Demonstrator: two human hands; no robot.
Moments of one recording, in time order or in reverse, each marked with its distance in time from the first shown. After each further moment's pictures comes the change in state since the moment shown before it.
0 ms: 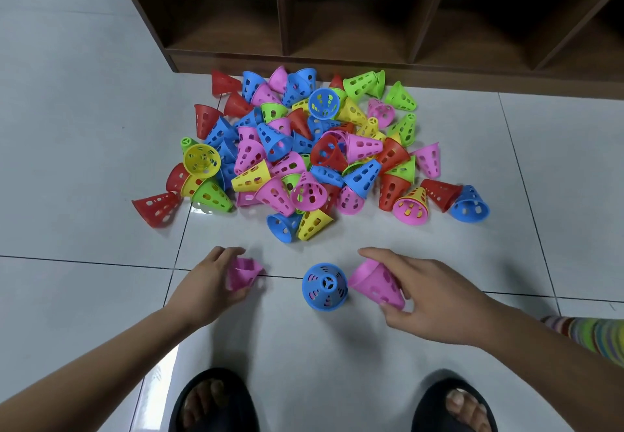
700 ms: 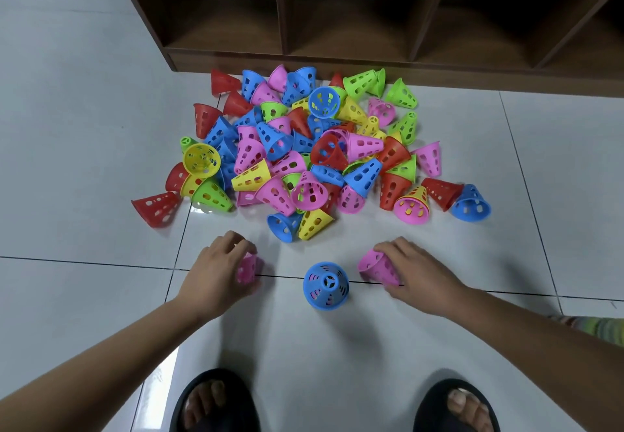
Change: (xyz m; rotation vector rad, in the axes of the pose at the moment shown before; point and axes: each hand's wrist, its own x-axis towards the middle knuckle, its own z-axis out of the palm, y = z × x) left_hand 0.017 0.018 -0.004 0.123 0.107 0.185; right_hand 0.050 0.091 0.068 -0.130 -0.022 0.141
